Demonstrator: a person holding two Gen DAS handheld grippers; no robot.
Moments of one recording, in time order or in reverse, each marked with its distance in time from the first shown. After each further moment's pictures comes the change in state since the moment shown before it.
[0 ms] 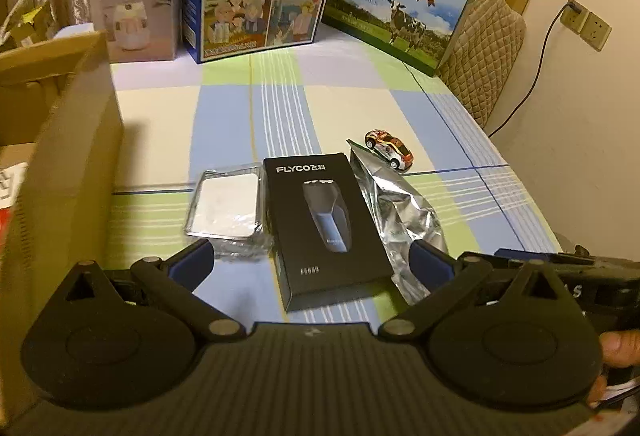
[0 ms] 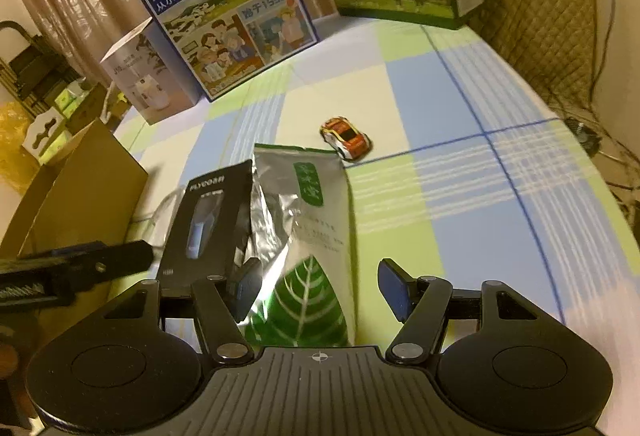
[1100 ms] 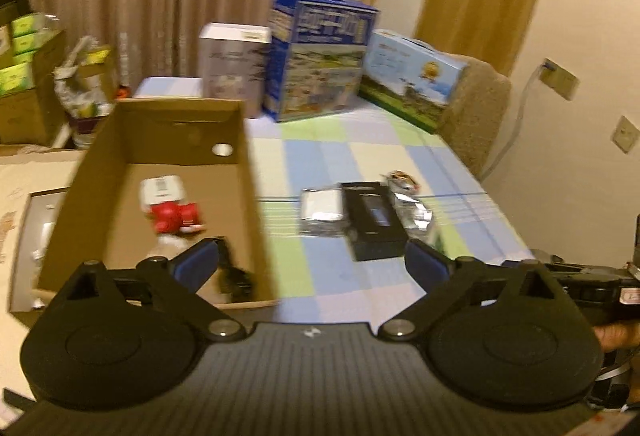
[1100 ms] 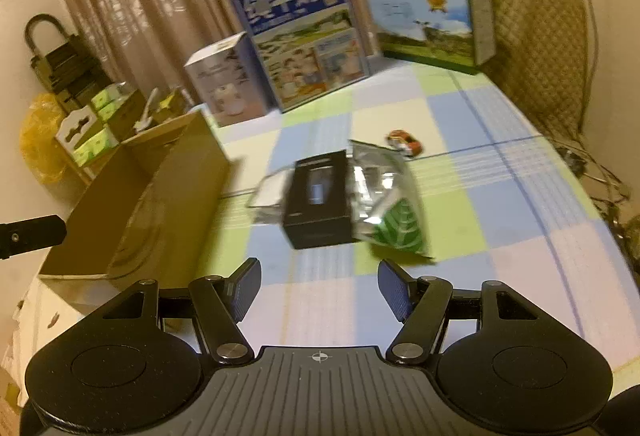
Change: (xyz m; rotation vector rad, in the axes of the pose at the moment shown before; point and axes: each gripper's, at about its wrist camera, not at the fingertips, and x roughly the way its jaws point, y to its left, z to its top) left arm -0.219 0.058 -0.057 -0.012 -0.170 0.021; right arm -0.127 0.102 -0.084 -0.044 -0.127 -0.046
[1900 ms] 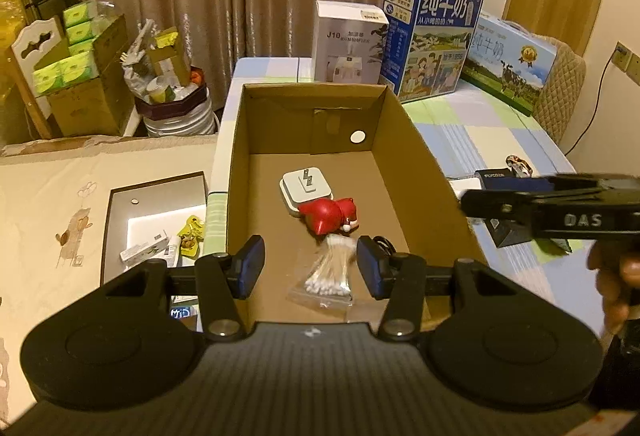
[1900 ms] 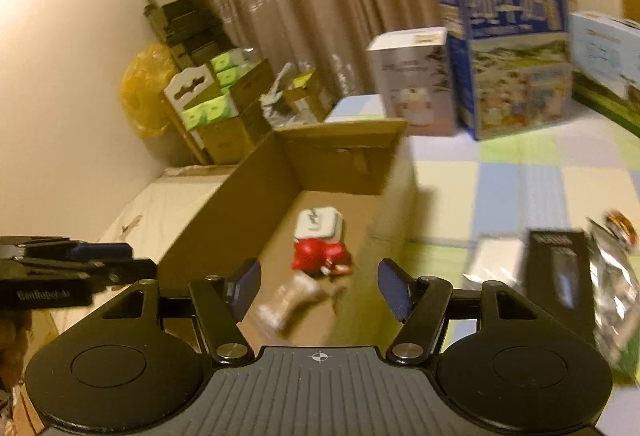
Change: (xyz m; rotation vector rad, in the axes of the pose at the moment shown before) left arm -0.007 0.151 0.023 0.005 0.079 0.195; right arm 0.099 0.174 0.030 -0.216 0.036 0.288
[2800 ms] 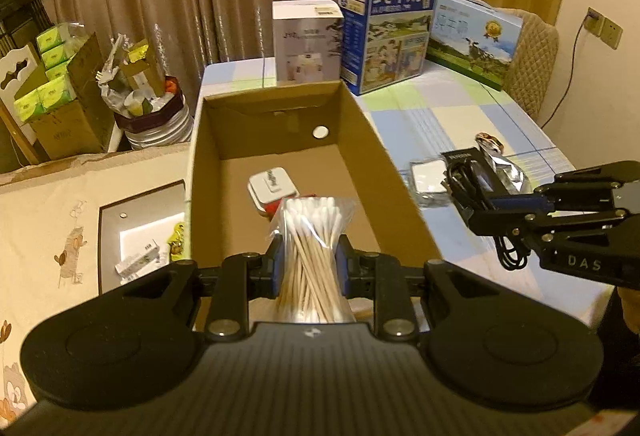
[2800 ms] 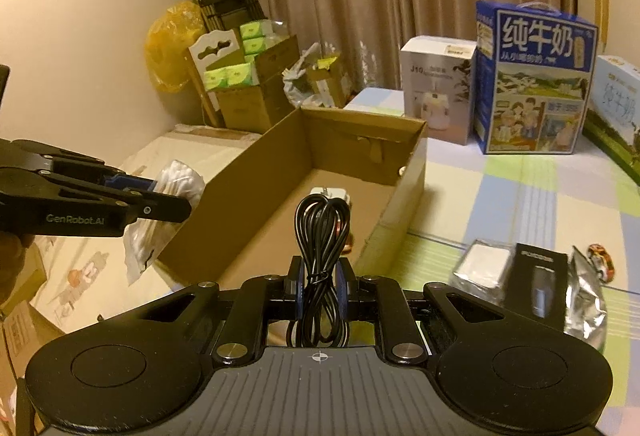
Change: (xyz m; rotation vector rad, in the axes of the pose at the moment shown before) left arm -0.012 -0.035 0.015 0.110 0.040 -0.033; right arm 0.001 0.035 0.008 -0.207 0.076 0.015
